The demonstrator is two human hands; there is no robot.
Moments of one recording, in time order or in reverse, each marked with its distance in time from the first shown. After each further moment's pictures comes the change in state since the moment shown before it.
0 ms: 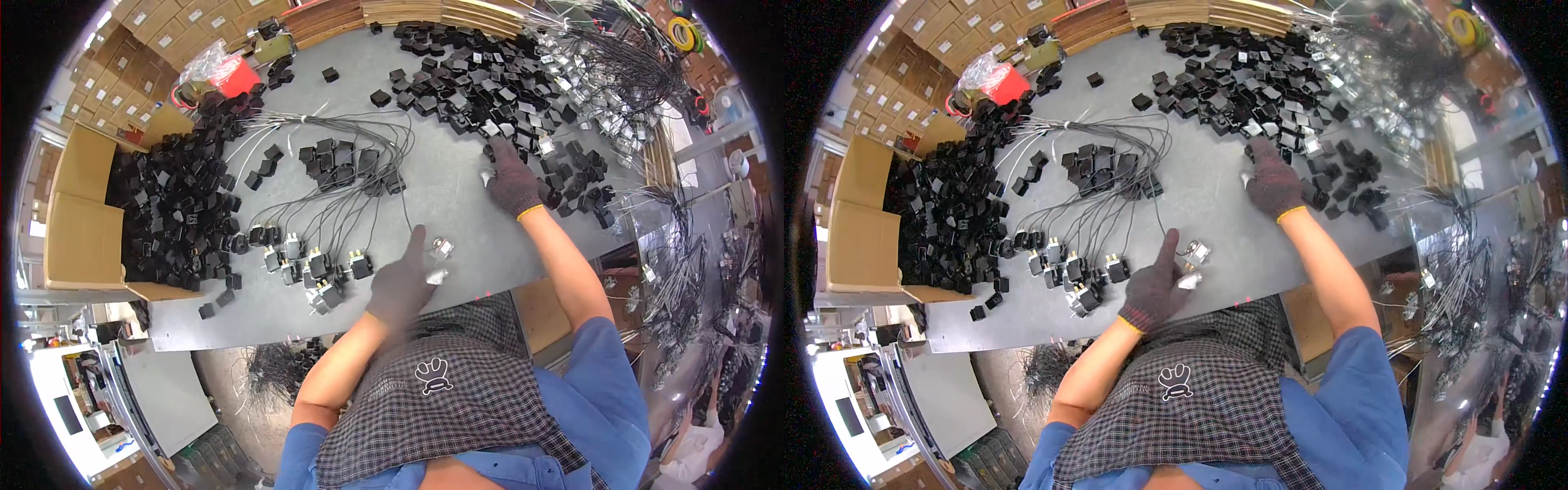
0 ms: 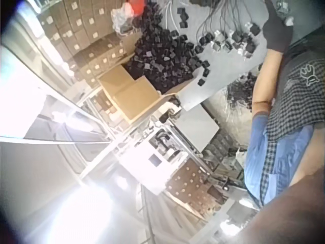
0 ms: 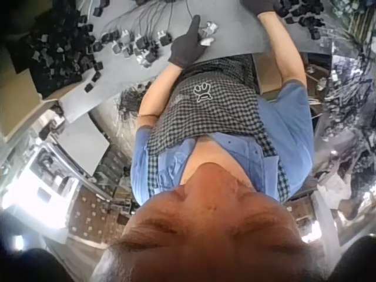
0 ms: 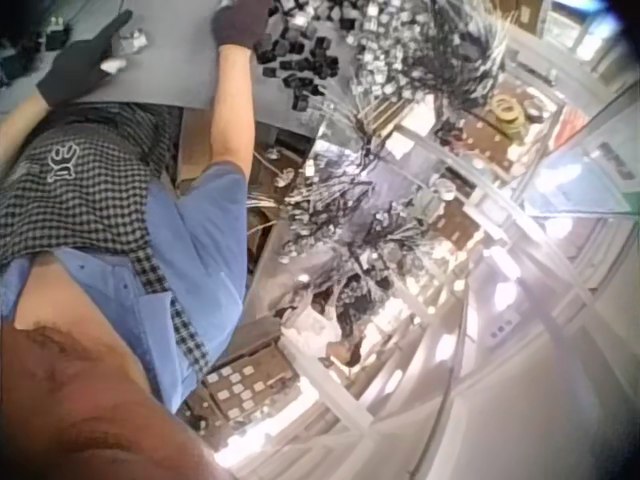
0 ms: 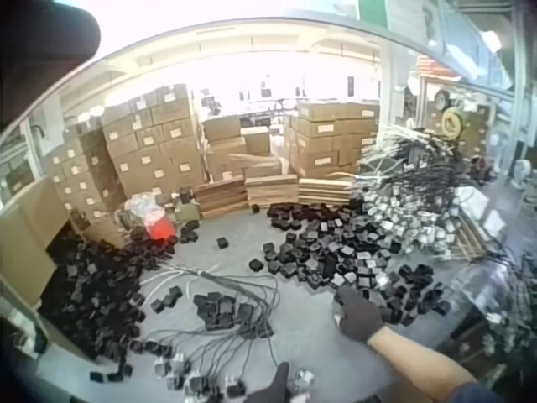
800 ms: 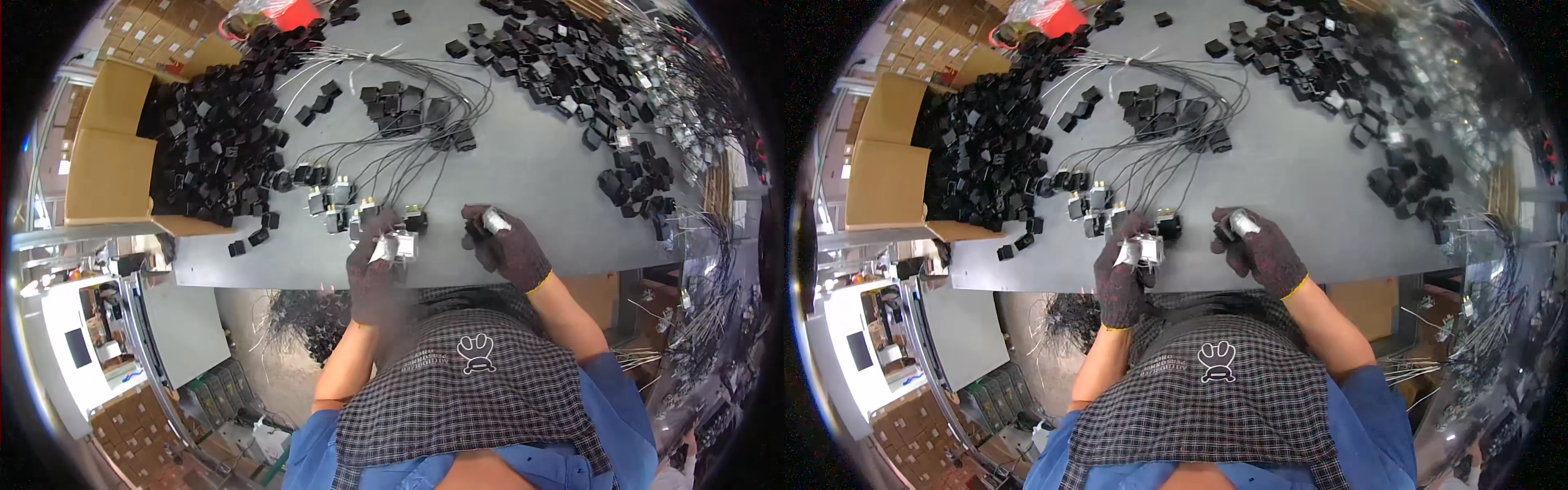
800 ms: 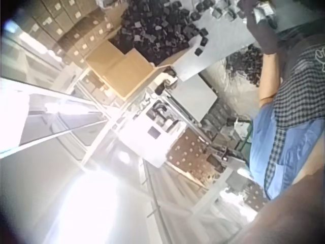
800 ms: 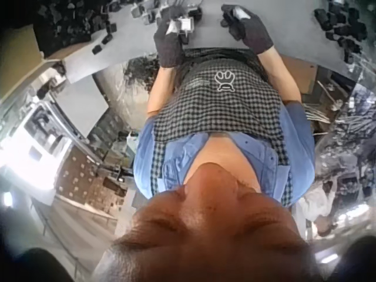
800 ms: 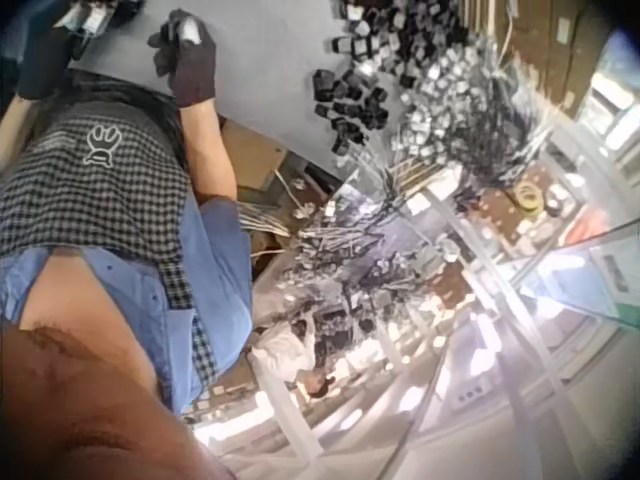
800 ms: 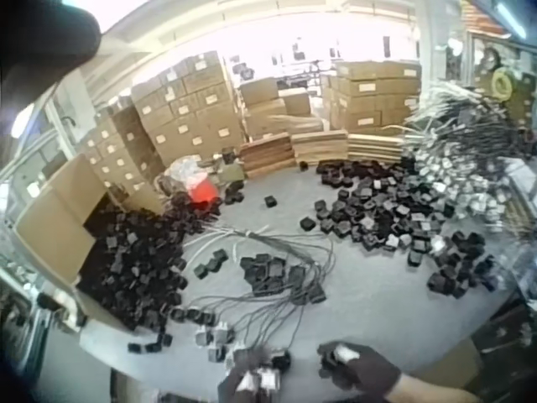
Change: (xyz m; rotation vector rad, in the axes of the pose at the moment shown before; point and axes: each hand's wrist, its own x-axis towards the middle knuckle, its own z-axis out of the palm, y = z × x) left_hand -0.079 -0.068 -0.047 -0.921 0.554 -0.138; right_hand -0.121 -0.166 -0.011 1.711 -0.721 0.471
